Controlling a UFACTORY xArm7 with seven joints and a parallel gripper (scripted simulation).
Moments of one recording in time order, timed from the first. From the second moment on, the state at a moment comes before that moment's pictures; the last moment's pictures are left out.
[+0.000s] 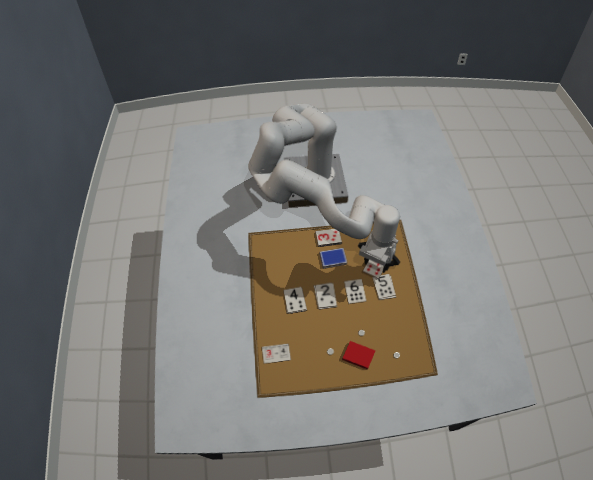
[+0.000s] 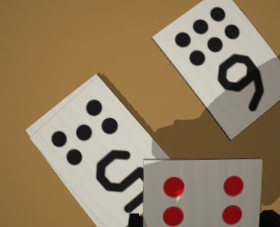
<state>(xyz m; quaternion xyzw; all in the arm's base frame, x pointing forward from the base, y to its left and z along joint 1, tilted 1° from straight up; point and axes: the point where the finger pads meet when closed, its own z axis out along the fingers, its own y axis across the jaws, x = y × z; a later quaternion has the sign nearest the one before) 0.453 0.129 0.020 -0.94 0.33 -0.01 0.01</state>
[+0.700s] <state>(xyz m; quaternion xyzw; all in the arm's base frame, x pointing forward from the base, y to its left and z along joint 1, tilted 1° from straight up) 0.505 0.146 0.021 -1.00 0.05 -0.01 0.00</state>
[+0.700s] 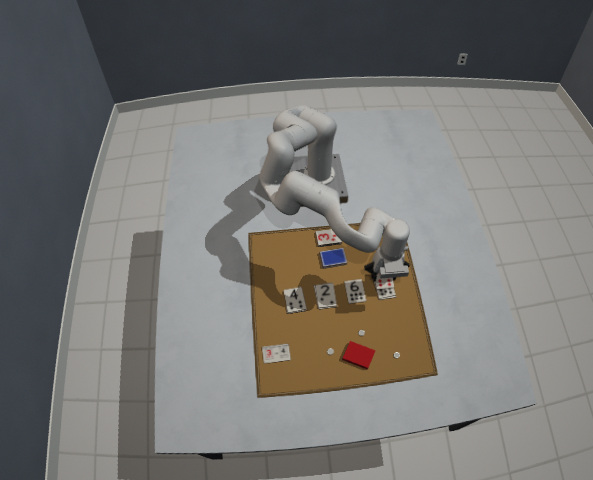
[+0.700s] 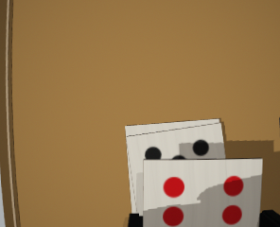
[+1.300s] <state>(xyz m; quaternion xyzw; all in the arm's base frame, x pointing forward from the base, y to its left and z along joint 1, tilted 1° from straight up) 0.518 0.150 0.021 -1.00 -0.03 0.00 0.00</state>
